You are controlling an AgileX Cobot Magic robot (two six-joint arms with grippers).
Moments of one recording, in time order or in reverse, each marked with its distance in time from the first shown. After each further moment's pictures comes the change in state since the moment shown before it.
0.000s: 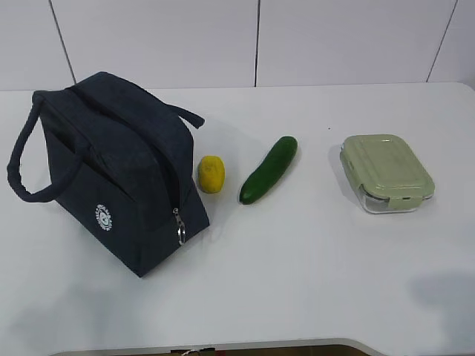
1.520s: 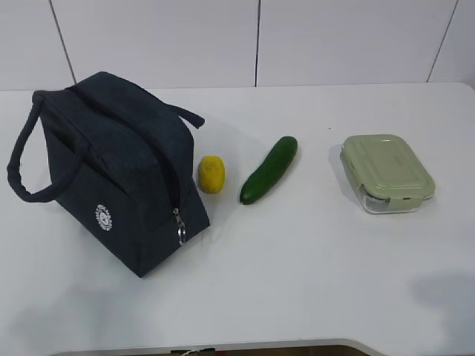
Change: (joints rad) left arm 0.000 0.000 0.000 0.000 0.000 0.000; right arm 0.000 0.000 0.000 0.000 0.000 0.000
